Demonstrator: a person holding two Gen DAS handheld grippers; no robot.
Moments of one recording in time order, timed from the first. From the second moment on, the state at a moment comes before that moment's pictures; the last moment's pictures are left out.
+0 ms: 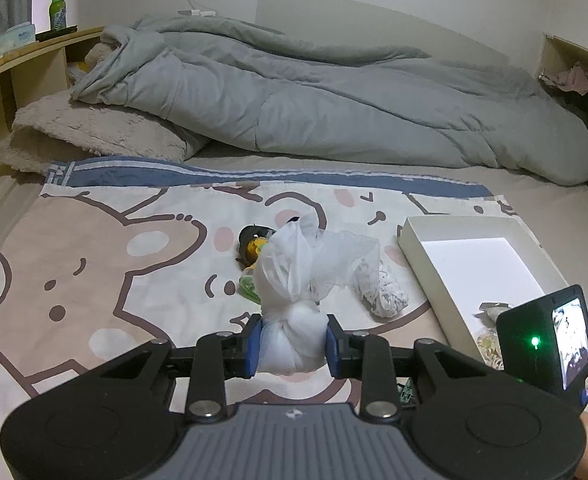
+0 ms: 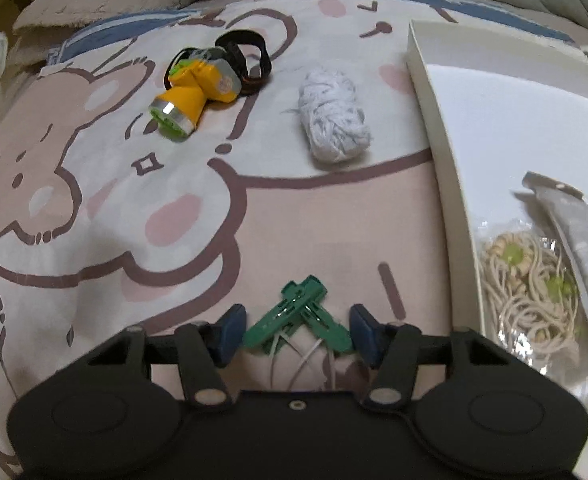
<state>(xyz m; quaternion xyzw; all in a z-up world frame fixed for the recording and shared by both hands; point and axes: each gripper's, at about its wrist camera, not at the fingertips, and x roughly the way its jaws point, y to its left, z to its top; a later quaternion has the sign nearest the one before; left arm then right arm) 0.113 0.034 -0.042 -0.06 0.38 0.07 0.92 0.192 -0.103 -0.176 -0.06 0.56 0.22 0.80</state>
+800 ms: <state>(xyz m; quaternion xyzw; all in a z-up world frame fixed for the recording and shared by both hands) 0.105 0.032 -0.035 -0.06 0.37 0.07 0.92 0.163 -0.128 -0.128 -0.09 0.54 0.26 0.80</state>
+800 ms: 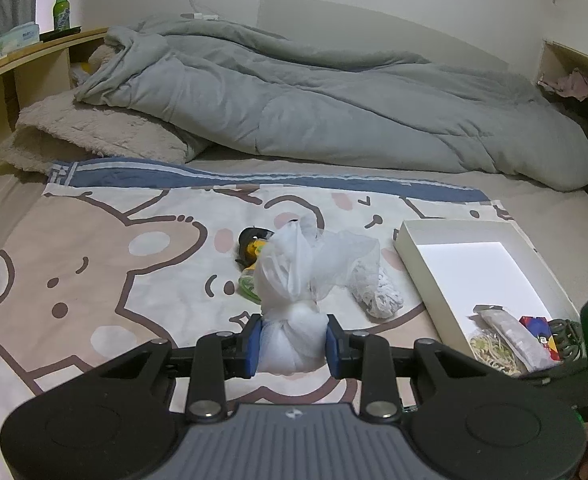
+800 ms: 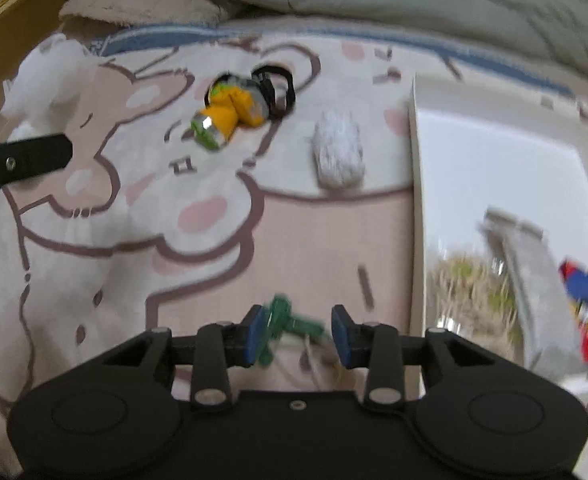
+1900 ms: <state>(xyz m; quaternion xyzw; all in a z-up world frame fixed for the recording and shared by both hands) 0.109 0.041 -0.041 -0.07 0.38 0.08 0.92 0.166 -0.113 -0.133 -0.07 0.51 0.25 0.82</state>
